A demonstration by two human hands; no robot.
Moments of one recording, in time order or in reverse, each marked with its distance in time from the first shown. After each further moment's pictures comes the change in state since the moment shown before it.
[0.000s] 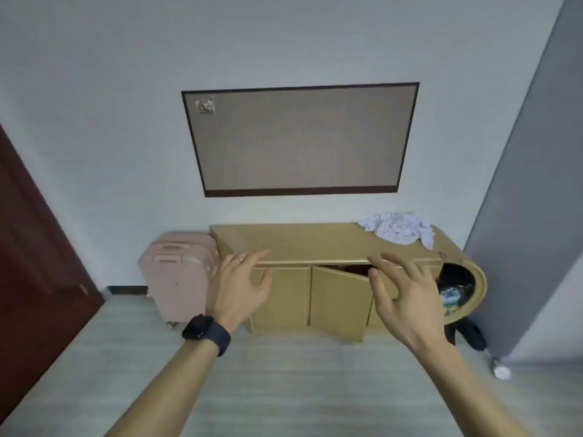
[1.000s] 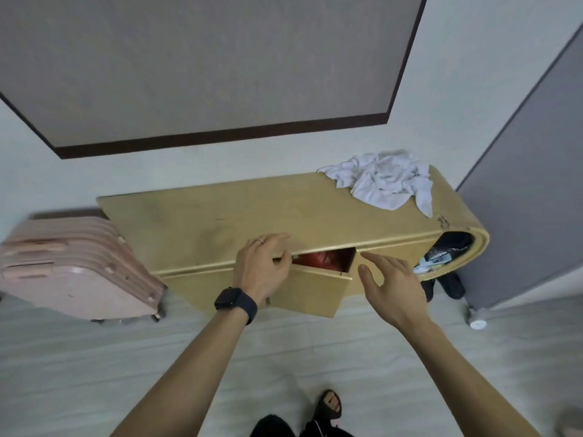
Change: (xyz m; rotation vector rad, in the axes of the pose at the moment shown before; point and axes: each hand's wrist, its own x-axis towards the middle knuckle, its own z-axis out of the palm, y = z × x) left_hand 0.336 -0.021 0.439 -0.166 -0.484 -0.096; right_hand 0.233 0.319 0.294 -0.079 -0.474 0.462
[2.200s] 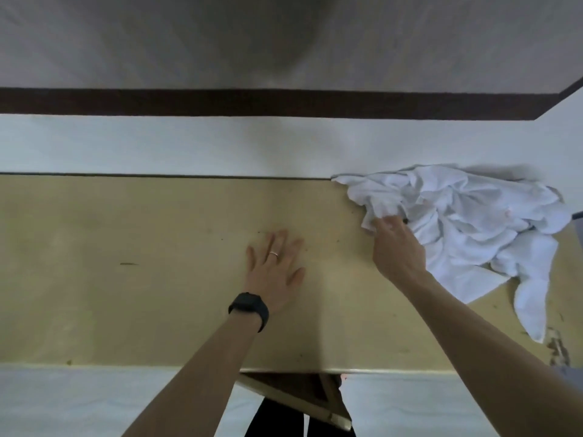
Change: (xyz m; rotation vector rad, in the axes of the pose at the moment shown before) left_hand 0.367 -0.142 0.301 0.288 -0.483 -0.196; right_hand 0.502 0.158 0.241 -0.445 -0.419 0.031
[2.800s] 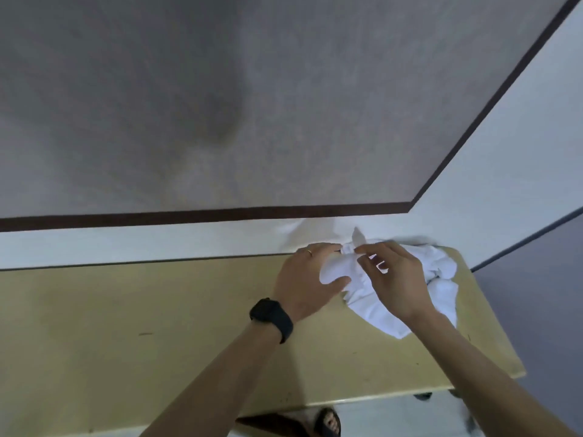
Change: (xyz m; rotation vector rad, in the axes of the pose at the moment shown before) left_hand -0.070 0.137 -0.218 -0.471 0.308 0.337; right_hand -0.121 -0.021 -0.211 0.541 0.485 -0.279
